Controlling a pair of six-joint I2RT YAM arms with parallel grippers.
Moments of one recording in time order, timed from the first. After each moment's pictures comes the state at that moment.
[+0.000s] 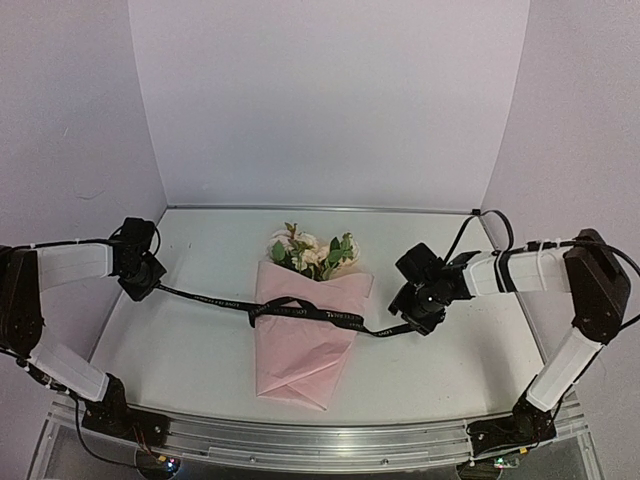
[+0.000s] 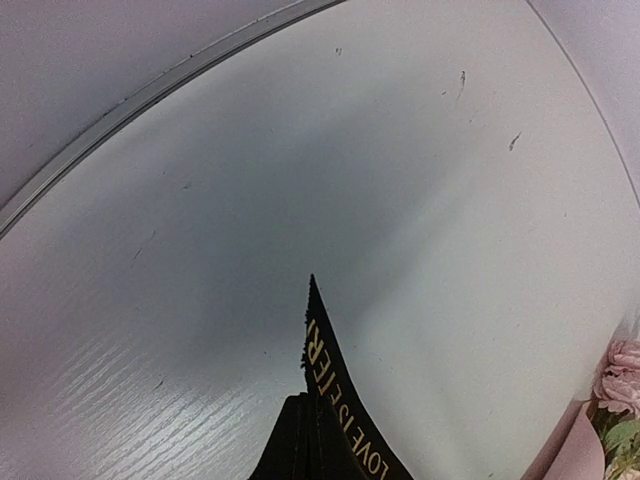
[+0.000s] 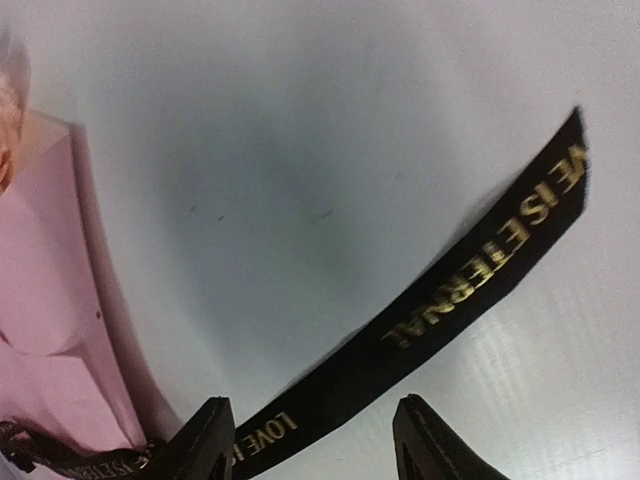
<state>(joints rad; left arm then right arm) -0.13 1.41 0.79 -0.39 -0.26 -0.95 0.67 1.67 0.97 -0.50 0.15 1.20</state>
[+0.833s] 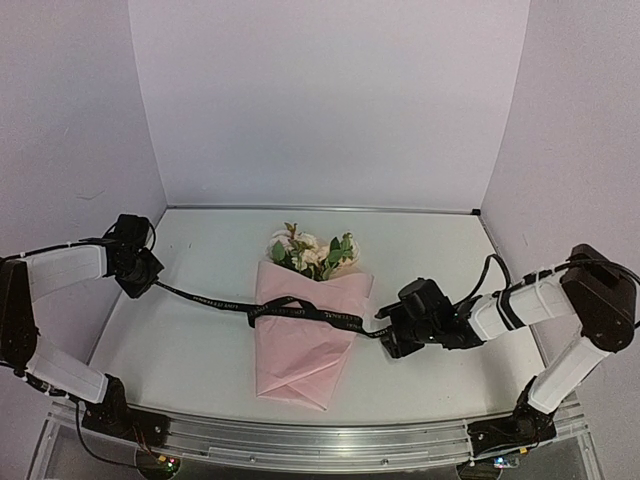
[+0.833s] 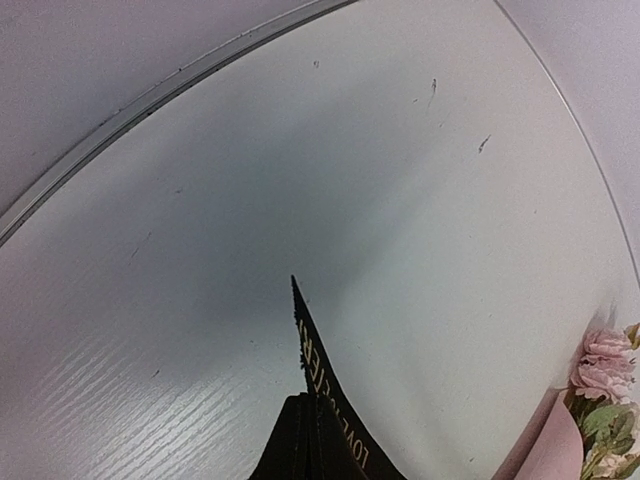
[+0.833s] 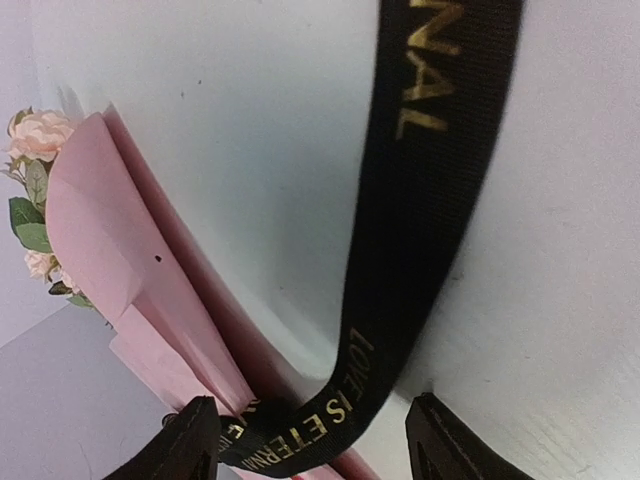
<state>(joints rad) -0.12 1.34 0.79 -0.42 -0.23 -0.94 0.83 1.61 0.62 0.16 0.11 1.89</state>
